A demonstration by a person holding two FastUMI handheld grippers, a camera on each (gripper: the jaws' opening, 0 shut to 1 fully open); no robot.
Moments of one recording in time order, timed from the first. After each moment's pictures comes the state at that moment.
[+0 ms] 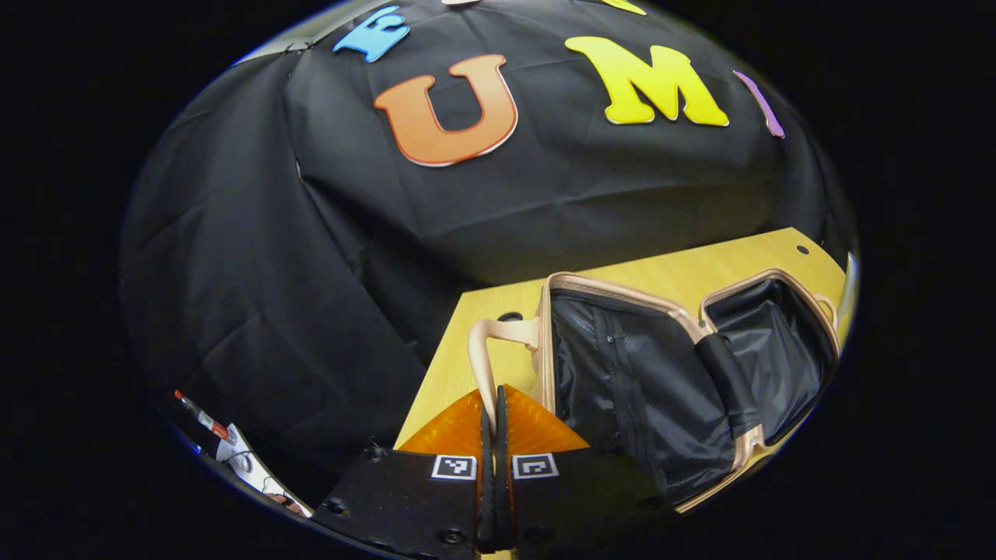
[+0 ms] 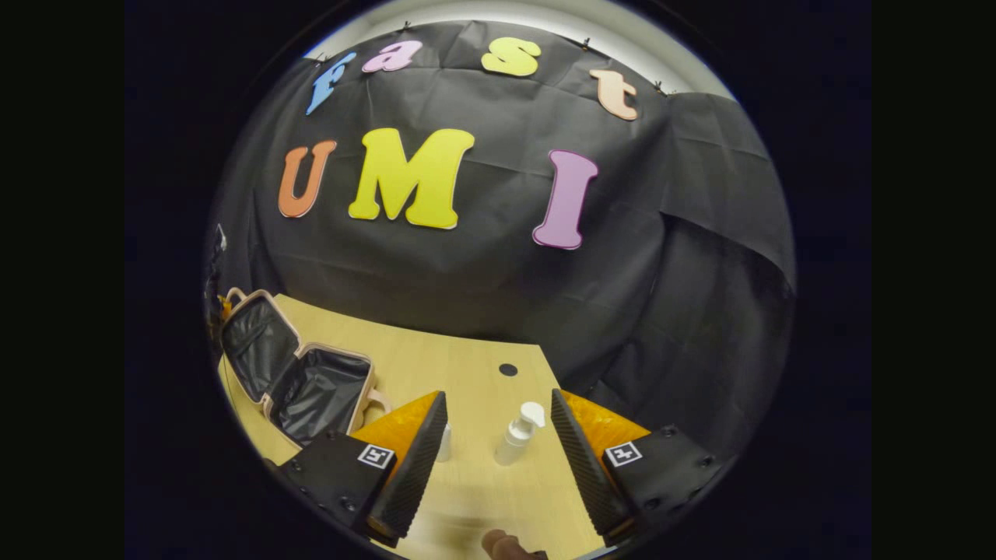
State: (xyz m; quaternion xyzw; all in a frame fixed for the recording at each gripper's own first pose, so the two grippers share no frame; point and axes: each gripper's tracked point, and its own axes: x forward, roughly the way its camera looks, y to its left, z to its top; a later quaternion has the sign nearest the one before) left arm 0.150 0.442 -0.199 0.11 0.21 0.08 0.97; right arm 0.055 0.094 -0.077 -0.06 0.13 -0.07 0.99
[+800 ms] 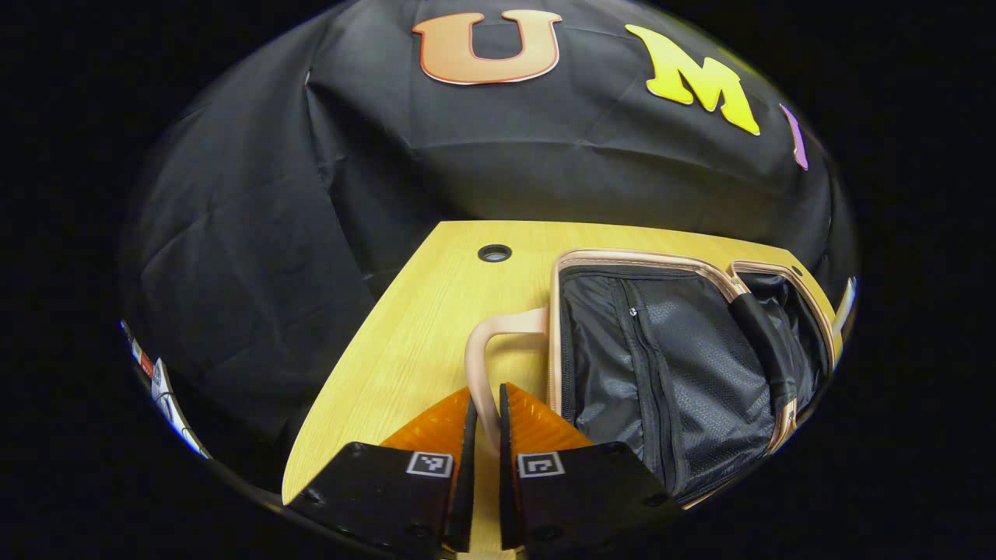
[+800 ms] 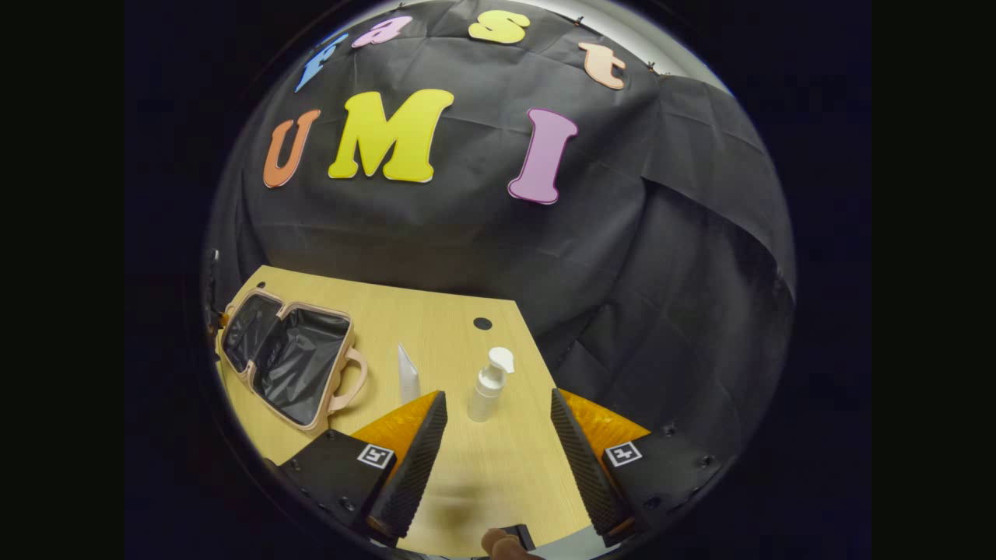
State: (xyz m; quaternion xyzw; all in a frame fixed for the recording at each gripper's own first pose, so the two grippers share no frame) left arm 0.169 0.466 -0.296 -0.01 0.26 0.04 0.97; right arm 0.026 0.062 -0.118 -0.07 0.20 -0.12 0.97
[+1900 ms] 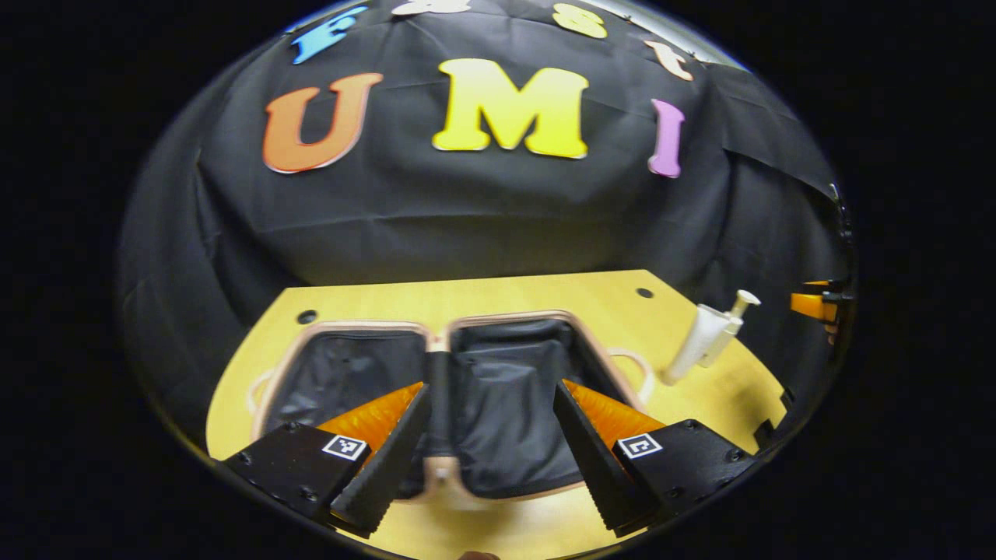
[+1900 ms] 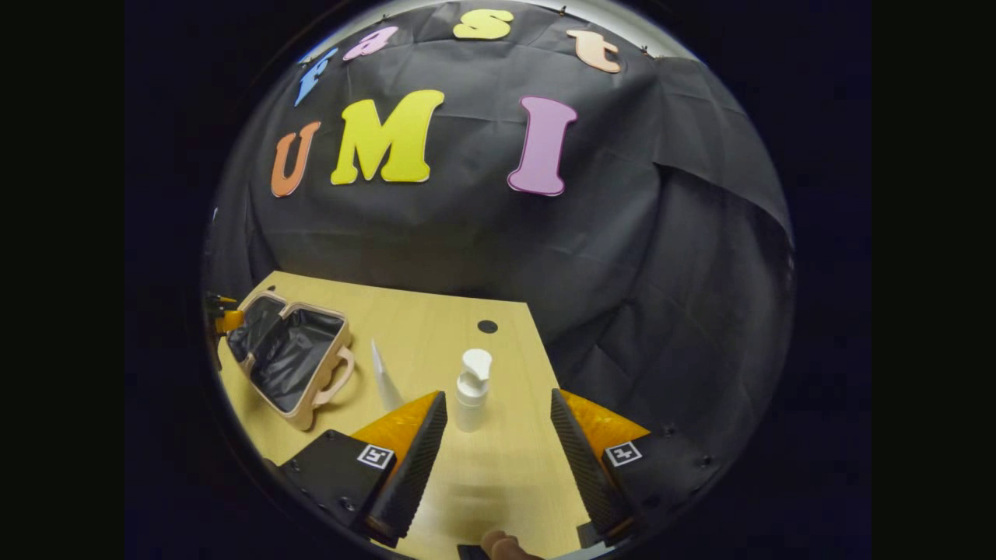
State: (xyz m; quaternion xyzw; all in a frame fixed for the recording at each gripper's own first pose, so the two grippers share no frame) left arm 0.082 0.111 -0.175 0.00 0.19 -0.17 0.97; right arm 0.061 -0.008 -0.142 -0.05 0.19 -0.04 0.98
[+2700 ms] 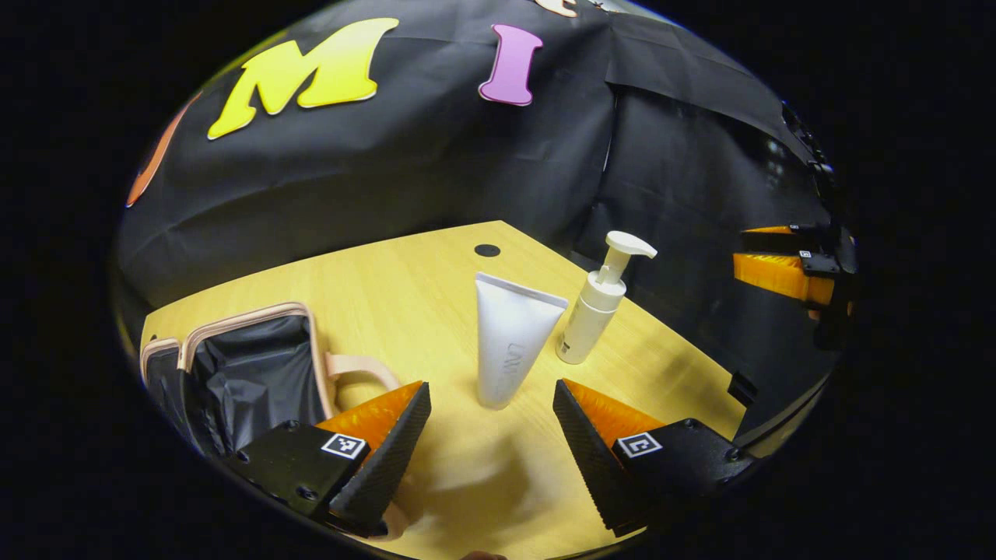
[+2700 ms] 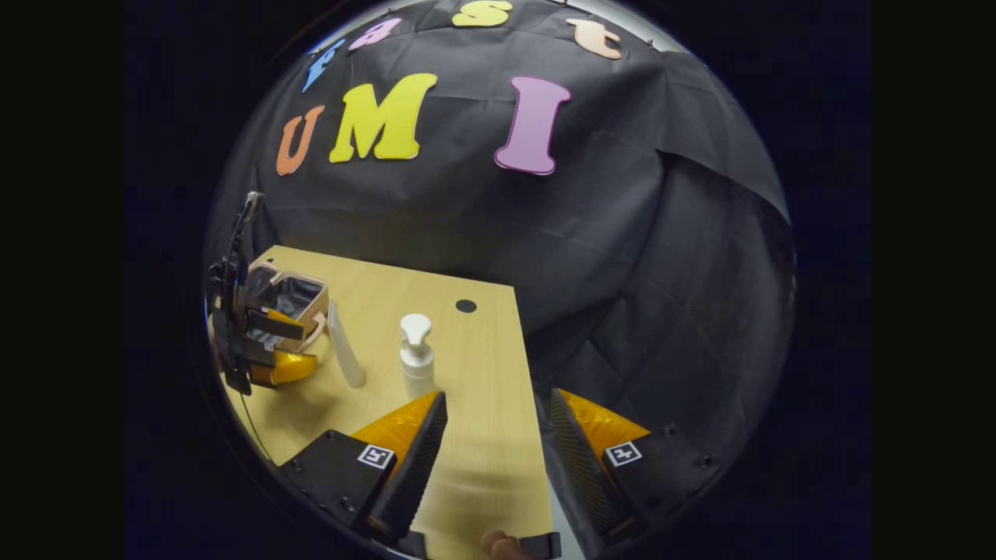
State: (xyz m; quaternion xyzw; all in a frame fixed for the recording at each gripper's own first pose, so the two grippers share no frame) left arm 0.094 -0.160 -0.236 0.06 0.24 -0.34 0.91; right arm 0.066 -0.086 -0.170 -0.09 0.22 -0.03 0.97
